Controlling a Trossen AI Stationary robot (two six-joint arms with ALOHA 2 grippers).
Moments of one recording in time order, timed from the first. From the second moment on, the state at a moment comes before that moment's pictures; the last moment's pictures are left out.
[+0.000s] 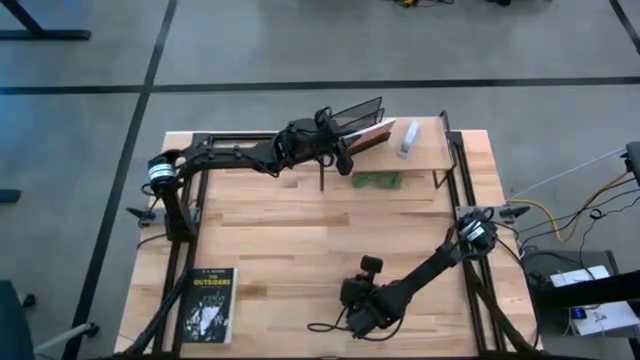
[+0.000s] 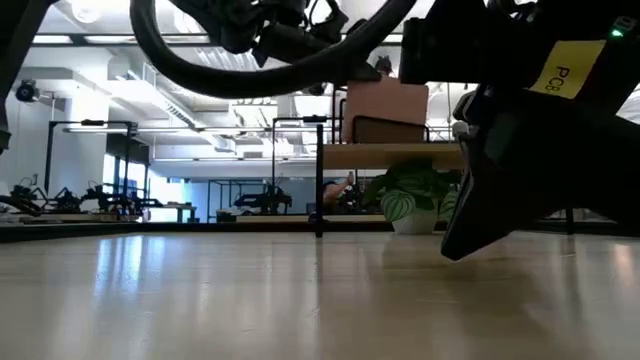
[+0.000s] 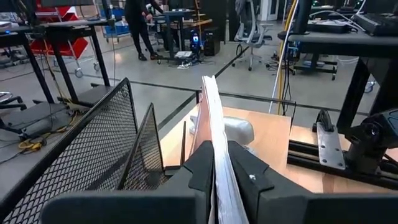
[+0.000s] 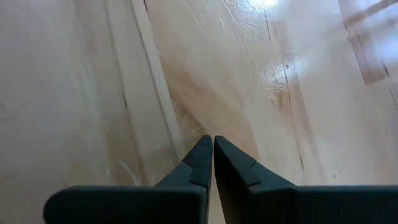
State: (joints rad) left arm 0.31 1.79 1.36 0.34 -0.11 0.01; right arm 0.62 2.13 1.45 -0.80 0.60 0.81
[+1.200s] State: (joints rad) left arm 0.31 1.83 1.36 0.40 -0.11 0.01; right arm 0.62 2.13 1.45 -0.79 0.60 0.81
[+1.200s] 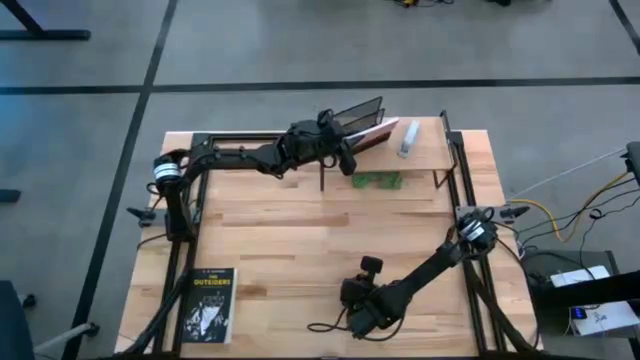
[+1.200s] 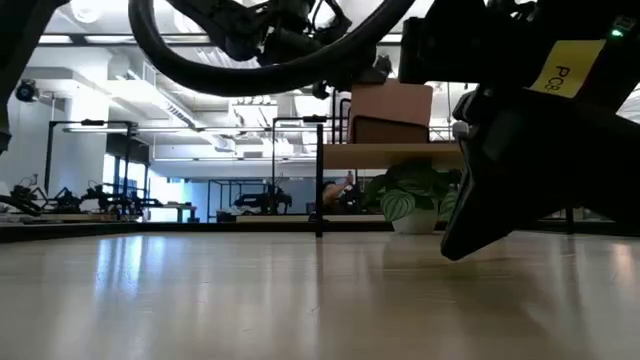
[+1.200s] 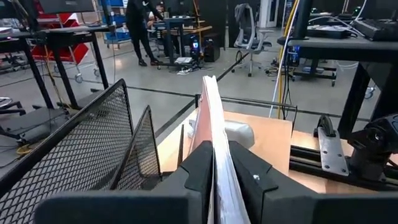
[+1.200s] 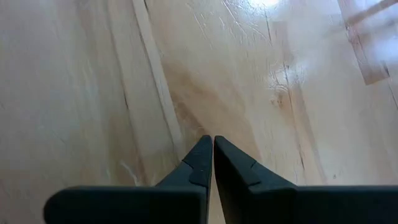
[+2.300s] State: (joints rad) left arm 0.28 1.53 1.36 -0.02 0.02 0.08; right arm 0.62 2.12 1.45 -0.81 0.60 0.81
